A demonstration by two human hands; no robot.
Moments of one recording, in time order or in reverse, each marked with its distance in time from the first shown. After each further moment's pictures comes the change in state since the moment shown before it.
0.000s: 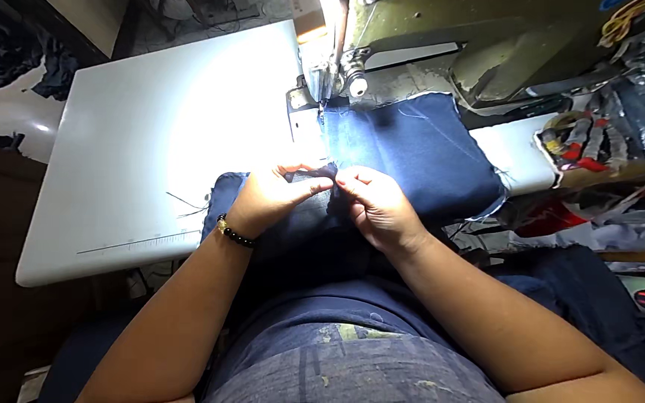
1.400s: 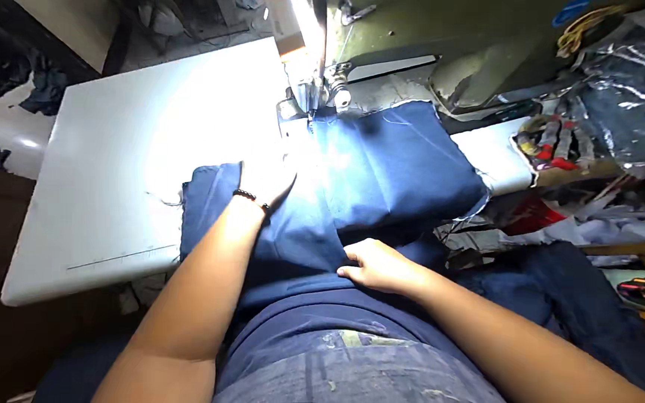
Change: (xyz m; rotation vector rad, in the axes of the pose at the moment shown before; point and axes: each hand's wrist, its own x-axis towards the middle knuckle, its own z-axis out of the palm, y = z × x) left_hand 0.052 -0.067 -0.014 1.227 0.024 -0.220; right_hand -0.037 0.027 -0.059 -1.345 -0.646 0.317
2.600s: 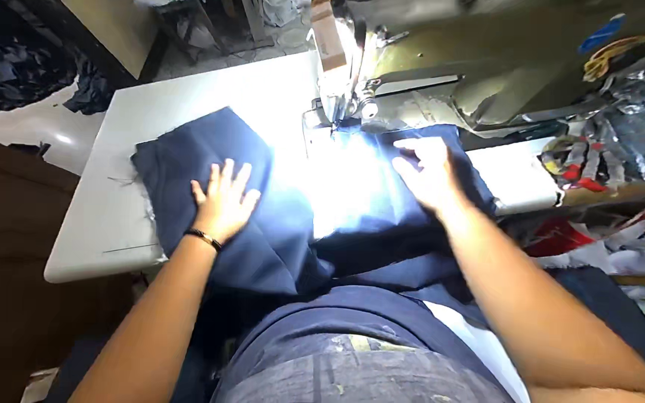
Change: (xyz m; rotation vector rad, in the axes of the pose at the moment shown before) left_hand -0.092 -0.098 -0.018 0.086 -0.057 -0.140; right_hand 0.033 0.050 -0.102 -0.101 1.038 -0.034
